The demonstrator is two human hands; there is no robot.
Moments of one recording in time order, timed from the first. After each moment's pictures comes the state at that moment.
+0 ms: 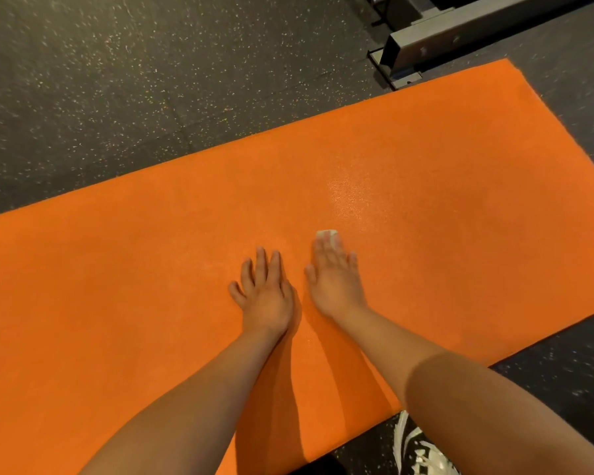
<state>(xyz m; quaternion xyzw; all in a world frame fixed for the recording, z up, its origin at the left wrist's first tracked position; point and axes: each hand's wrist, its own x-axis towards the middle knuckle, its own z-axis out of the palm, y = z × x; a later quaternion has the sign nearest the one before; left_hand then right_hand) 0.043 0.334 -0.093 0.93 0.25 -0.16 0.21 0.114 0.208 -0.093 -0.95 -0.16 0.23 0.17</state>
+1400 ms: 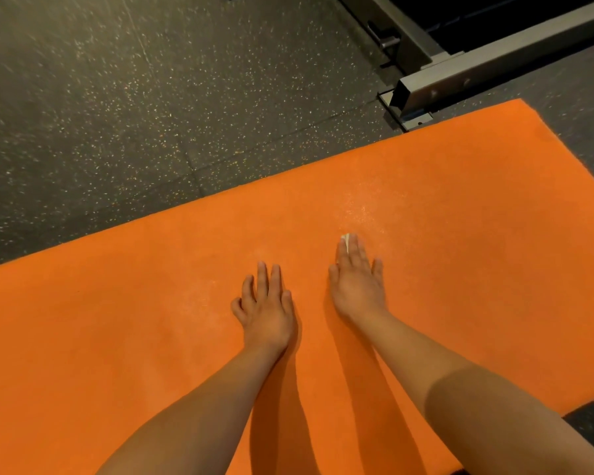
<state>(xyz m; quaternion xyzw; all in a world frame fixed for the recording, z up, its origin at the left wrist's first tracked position) 0.103 0.364 -0.099 0.93 0.27 -0.15 0.19 0.203 0.214 -0.090 -0.96 -0.10 0.21 0.13</state>
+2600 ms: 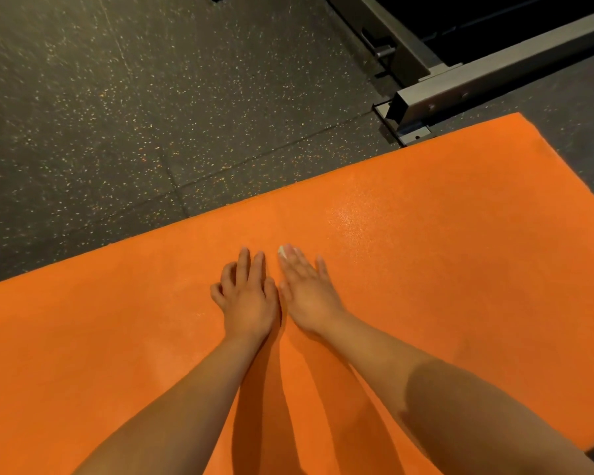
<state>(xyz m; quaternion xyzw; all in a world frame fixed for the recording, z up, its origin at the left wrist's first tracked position) 0.178 0.405 -0.107 0.94 0.27 -0.07 0.19 0.236 0.279 -0.094 -0.92 -0.27 0.23 0.19</state>
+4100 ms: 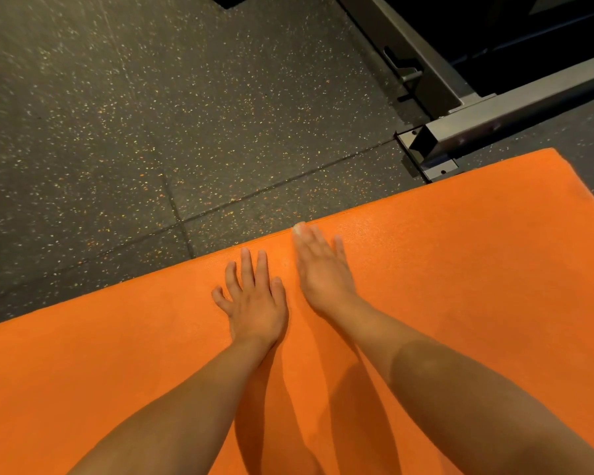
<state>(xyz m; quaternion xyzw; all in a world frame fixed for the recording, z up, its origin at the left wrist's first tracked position) 0.264 0.439 -0.115 0.93 0.29 -0.10 0.20 0.362 0.323 -0.113 -0.95 -0.25 0.13 0.16</state>
